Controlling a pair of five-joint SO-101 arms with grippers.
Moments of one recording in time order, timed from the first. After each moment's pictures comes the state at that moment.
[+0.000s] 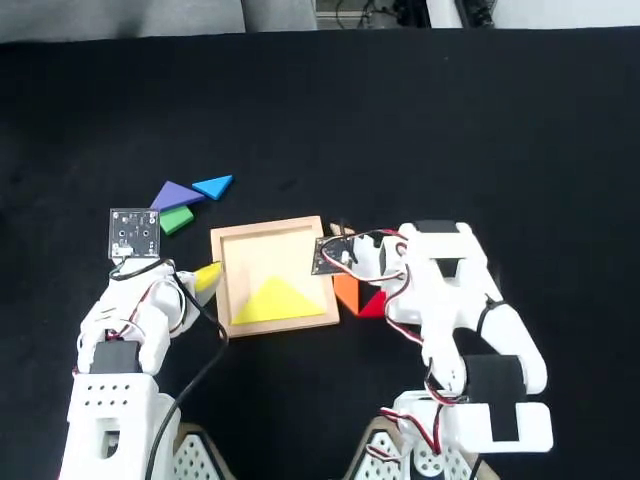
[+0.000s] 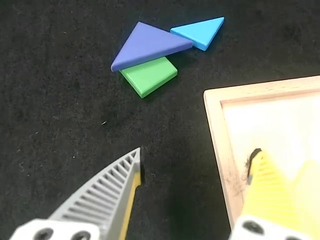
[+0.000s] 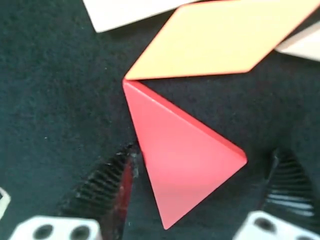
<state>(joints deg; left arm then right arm) -7.6 -70.1 87.0 36.2 -2.6 -1.1 -6.6 48.5 59.7 82.0</state>
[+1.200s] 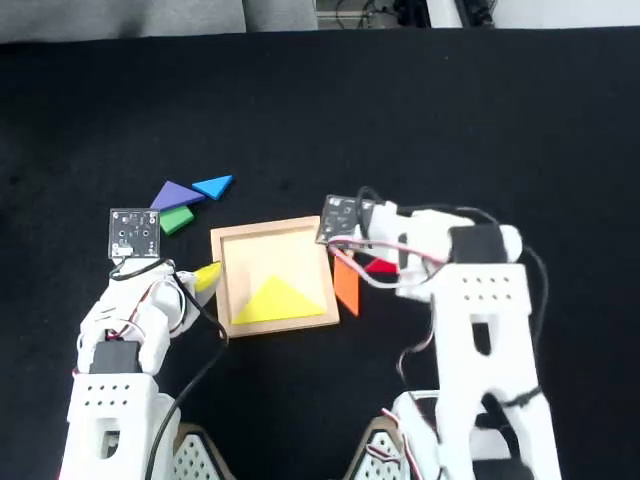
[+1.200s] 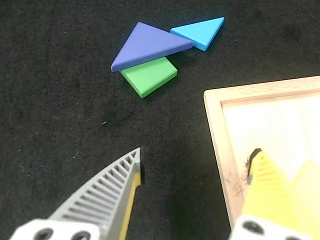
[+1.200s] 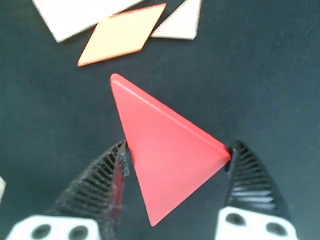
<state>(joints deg) -7.6 -70.1 87.0 36.2 -2.6 -2.9 -37.1 39.6 77.5 72.0</state>
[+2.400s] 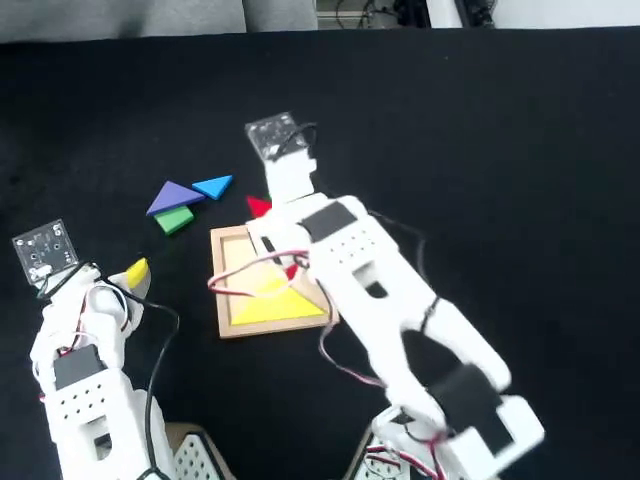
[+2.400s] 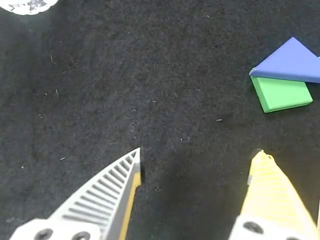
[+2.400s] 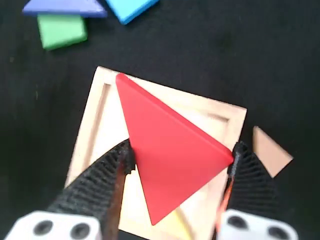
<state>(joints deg) -30.8 -70.1 87.0 37.6 0.3 -32.3 -7.1 27.0 52.9 -14.3</state>
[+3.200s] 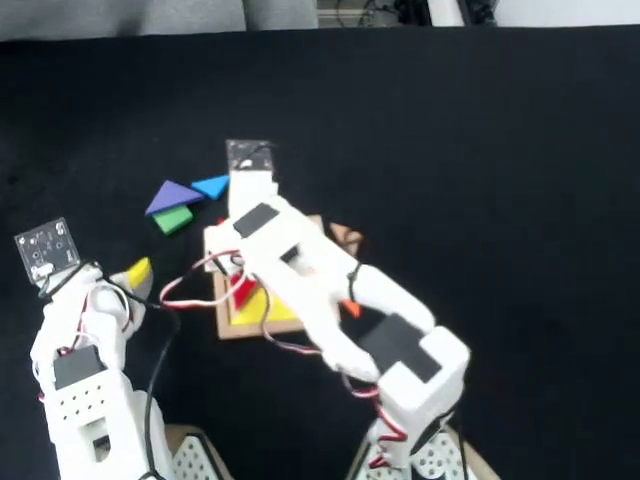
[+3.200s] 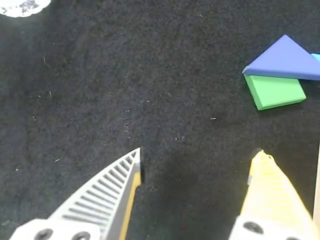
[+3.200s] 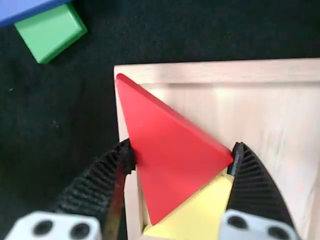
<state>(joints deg) -29.6 -70.1 87.0 37.6 0.3 -41.6 15.6 13.4 53.1 -37.6</state>
